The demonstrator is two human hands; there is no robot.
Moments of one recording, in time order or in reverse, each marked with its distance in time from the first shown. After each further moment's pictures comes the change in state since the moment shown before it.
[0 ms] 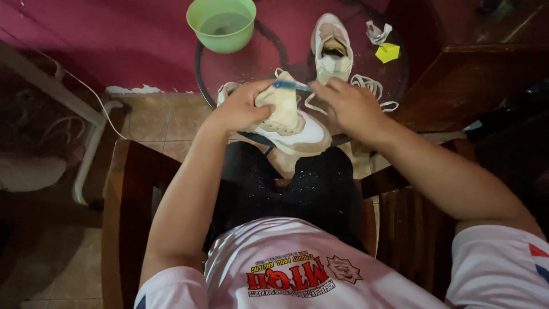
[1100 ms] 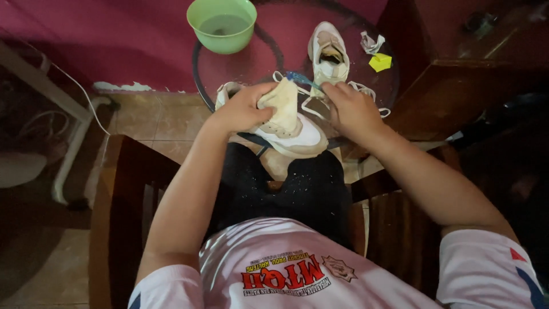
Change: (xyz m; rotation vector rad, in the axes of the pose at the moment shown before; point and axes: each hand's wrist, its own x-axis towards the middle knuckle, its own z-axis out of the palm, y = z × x) left_hand 0.001 -0.005 -0.002 0.074 0.010 -0.011; right_hand -0.010 0.019 0.022 0.030 -0.099 0.122
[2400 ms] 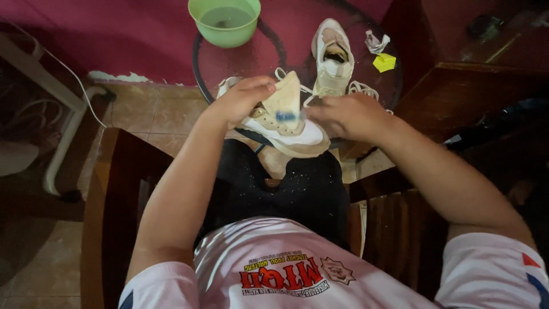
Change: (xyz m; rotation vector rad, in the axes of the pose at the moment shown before) left_hand 0.008 -0.023 0.006 -0.518 0.148 -0.235; right_hand 0.009 -0.003 -0.029 0.104 -0.168 -0.390
